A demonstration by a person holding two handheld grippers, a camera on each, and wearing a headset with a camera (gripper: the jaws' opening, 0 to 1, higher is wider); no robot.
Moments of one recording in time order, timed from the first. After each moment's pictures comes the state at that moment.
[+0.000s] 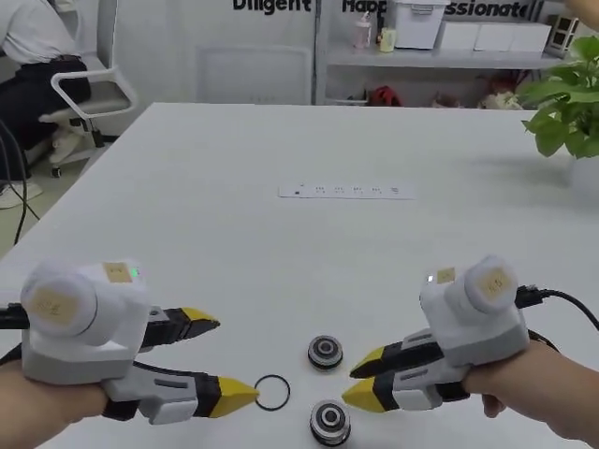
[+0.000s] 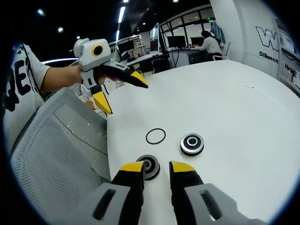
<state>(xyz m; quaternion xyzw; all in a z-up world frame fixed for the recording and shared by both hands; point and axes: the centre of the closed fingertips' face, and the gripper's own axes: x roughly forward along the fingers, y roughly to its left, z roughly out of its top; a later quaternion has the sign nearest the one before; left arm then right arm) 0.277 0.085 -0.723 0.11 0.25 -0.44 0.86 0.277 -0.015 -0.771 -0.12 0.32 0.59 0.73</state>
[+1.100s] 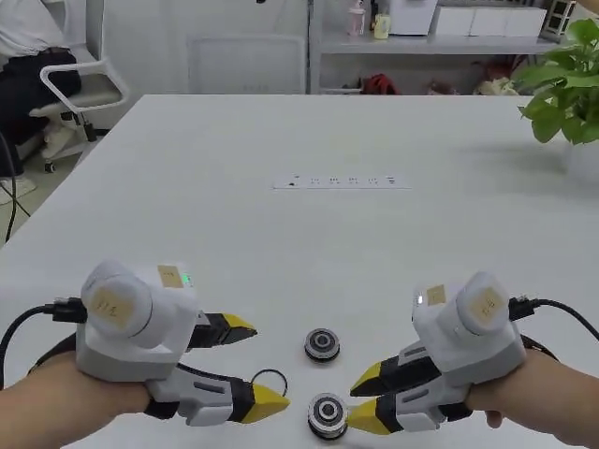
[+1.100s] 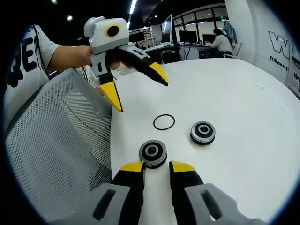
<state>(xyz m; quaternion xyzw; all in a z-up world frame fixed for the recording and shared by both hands) 0.276 0.046 -0.741 0.14 0.26 -0.49 0.82 0.260 -0.021 -0.795 -0.16 0.32 0.62 0.70</state>
